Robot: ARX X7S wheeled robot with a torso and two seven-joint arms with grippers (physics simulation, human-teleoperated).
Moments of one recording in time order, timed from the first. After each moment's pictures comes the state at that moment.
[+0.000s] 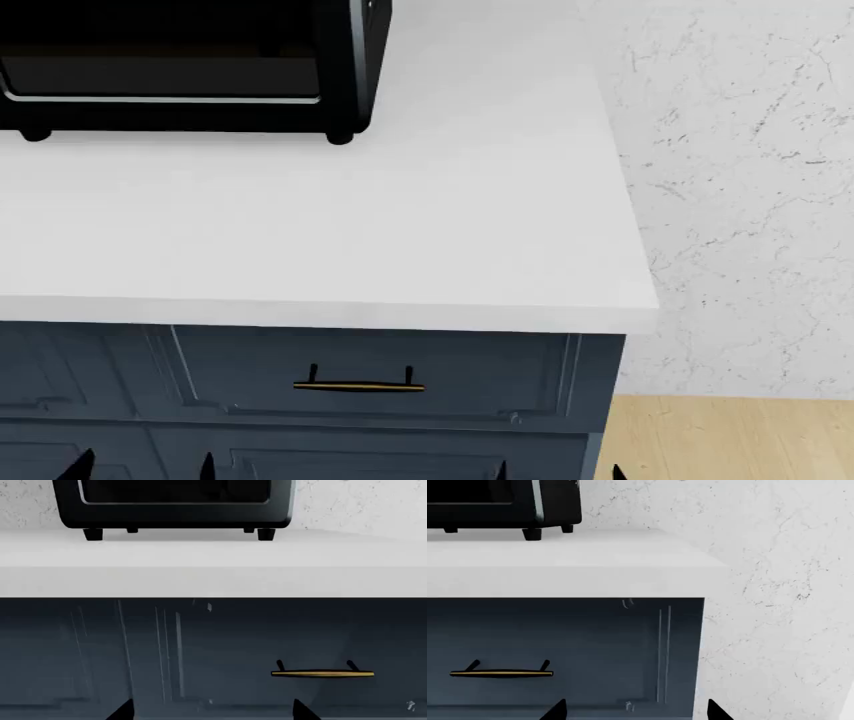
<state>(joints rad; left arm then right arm) 0.00 0.00 0.00 0.00 0.00 0.00 0.00 0.00 0.00 0.00 0.00 0.00 0.00 0.00</state>
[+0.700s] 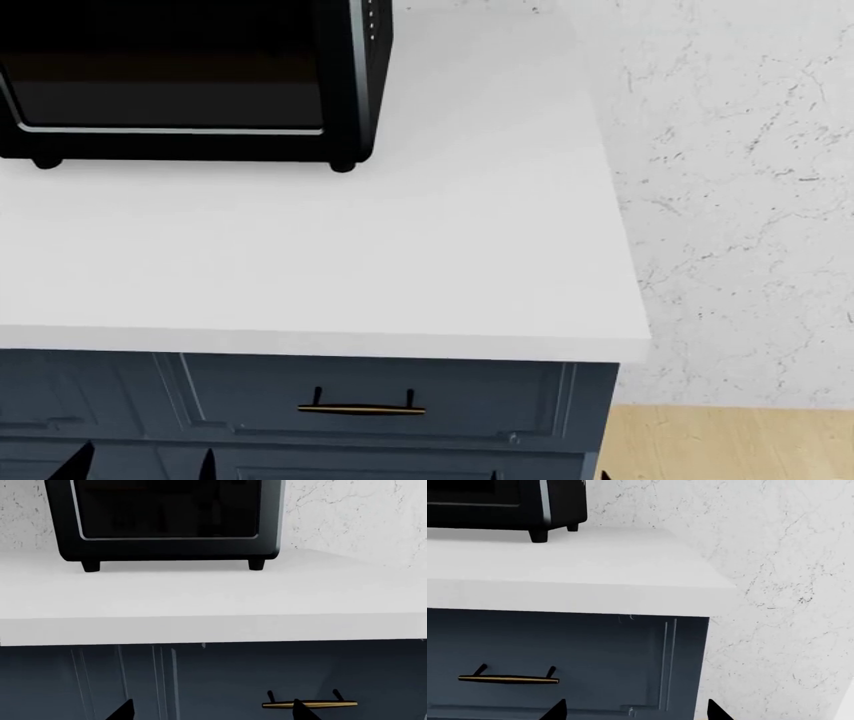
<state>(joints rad) 0.01 -0.07 0.07 0.04 -0.06 0.01 -0.05 0.02 0.06 -0.09 0.06 0.04 -0.01 0.08</state>
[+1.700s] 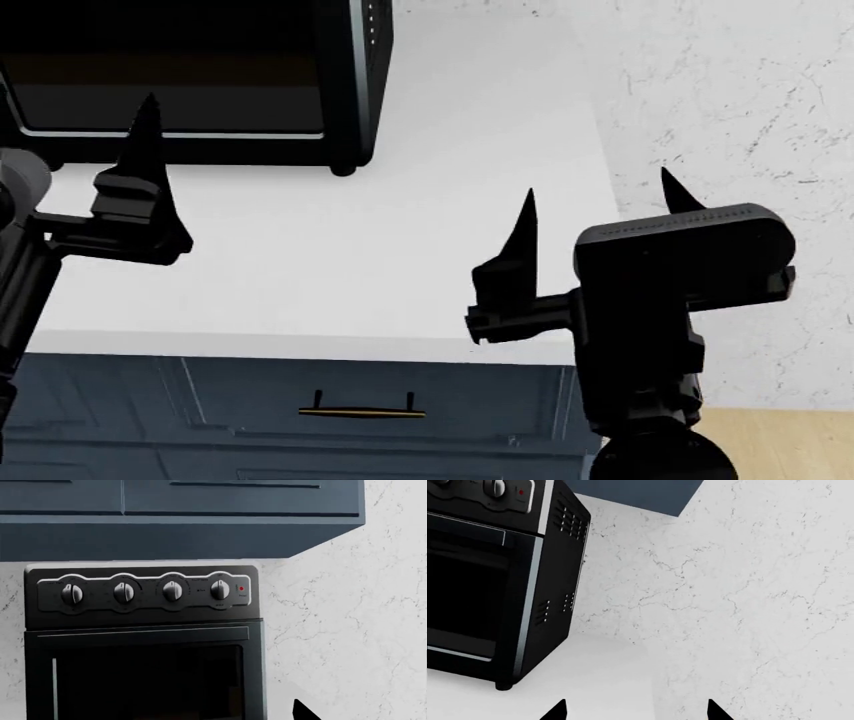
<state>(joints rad) -0.62 -0.10 0.02 0.51 -0.15 -0.77 0.01 0.52 0.22 -0.14 -0.33 0.05 0.61 0.06</state>
